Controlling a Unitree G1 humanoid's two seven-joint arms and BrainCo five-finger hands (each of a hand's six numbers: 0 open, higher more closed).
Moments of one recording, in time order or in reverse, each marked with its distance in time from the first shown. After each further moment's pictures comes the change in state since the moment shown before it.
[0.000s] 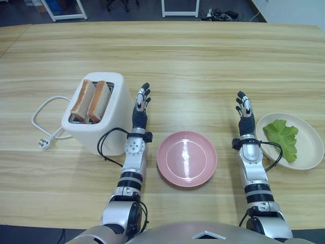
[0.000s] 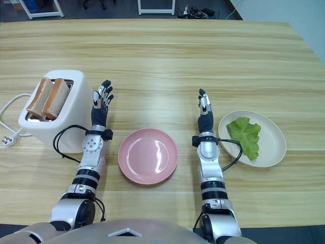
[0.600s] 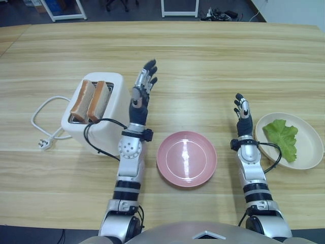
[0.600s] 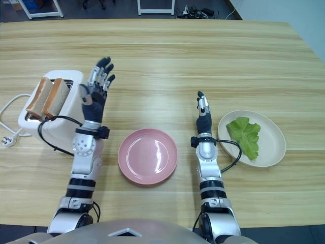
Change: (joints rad) left arm 0.180 0.060 -0.097 -0.711 -0.191 0.126 -0.163; right arm -0.012 0.005 0.002 0.050 -0.001 -0.023 -0.003
